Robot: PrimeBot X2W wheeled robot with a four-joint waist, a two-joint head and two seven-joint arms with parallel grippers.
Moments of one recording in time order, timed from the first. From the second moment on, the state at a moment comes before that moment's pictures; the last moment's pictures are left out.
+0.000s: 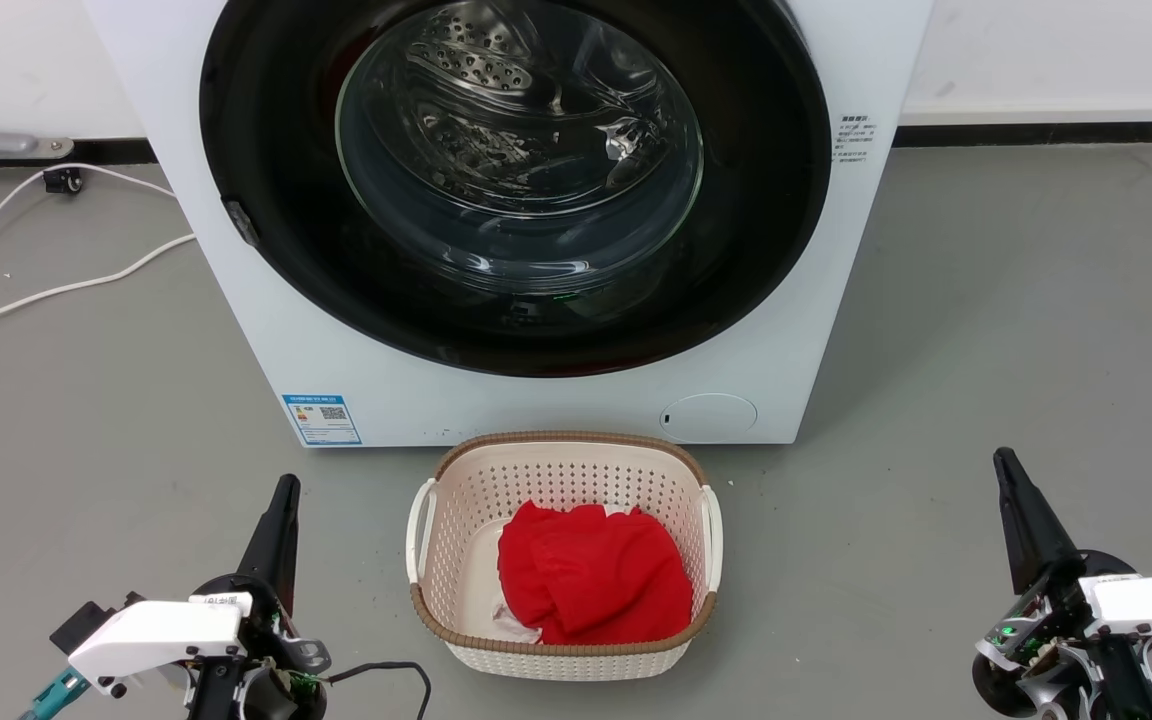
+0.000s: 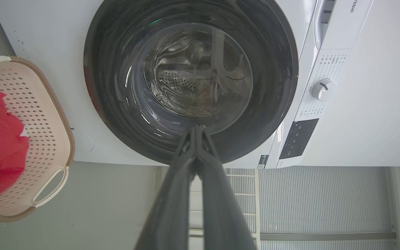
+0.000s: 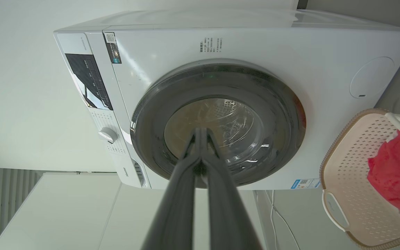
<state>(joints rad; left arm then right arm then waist) -0.10 0.05 0.11 0.25 -1.61 -0.13 0.11 -0.10 -0.05 -0.11 0.25 1.61 0.13 0.11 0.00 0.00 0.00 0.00</state>
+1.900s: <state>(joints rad) -0.05 0.05 0.04 0.05 -0.71 -0.11 -0.09 -0.04 -0.05 -0.02 0.07 0.61 0.13 -0.09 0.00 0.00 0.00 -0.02</state>
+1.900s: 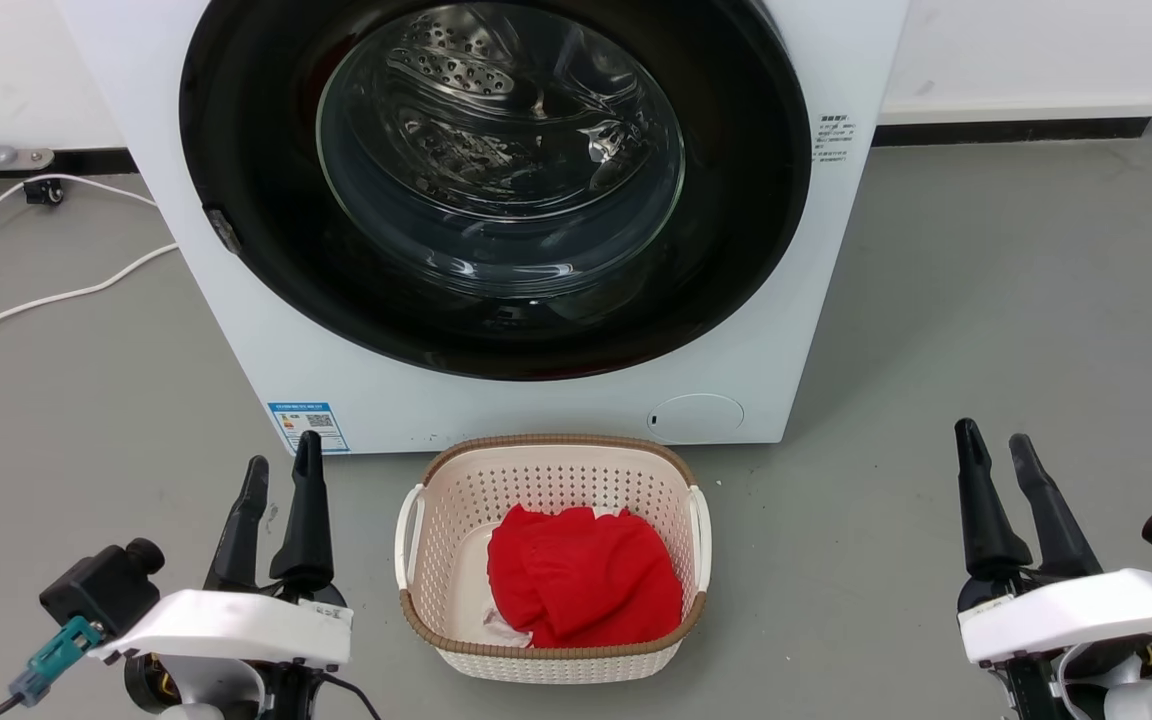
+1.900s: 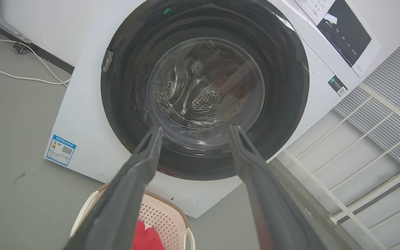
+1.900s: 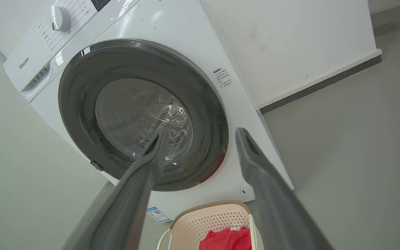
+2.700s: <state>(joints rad) -0.03 0.08 -0.02 0.03 -0.41 -0.05 -0.16 -0.04 -0.05 -0.03 0.05 0.31 0.13 -0.14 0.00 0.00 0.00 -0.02</state>
